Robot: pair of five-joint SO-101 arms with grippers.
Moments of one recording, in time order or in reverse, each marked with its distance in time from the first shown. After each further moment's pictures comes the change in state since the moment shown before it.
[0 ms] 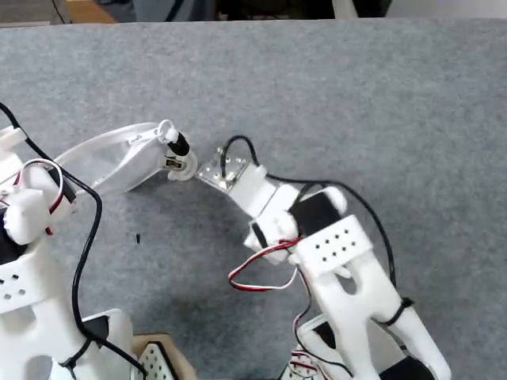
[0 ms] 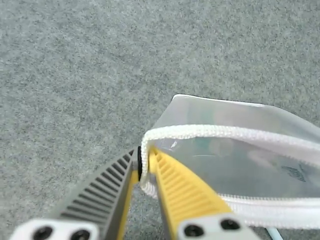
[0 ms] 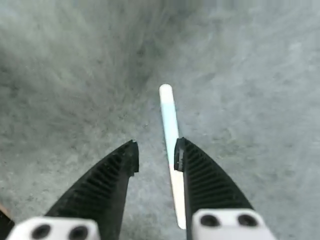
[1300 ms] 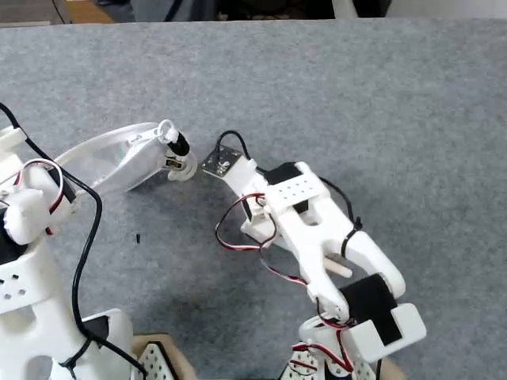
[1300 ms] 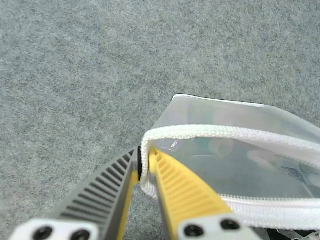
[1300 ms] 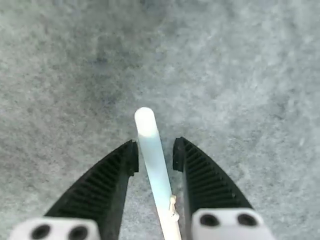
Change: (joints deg) left arm 0.0 0.0 0.0 0.0 0.0; right arm 4.8 30.9 -5.0 -15.5 2.1
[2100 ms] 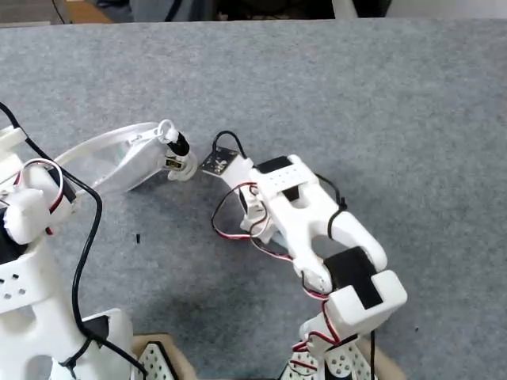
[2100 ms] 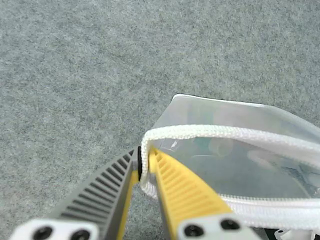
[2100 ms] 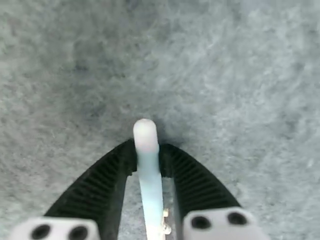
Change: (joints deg) left arm 0.0 0.0 0.0 0.0 0.0; right arm 0.7 12.5 -6.7 -0.6 1.7
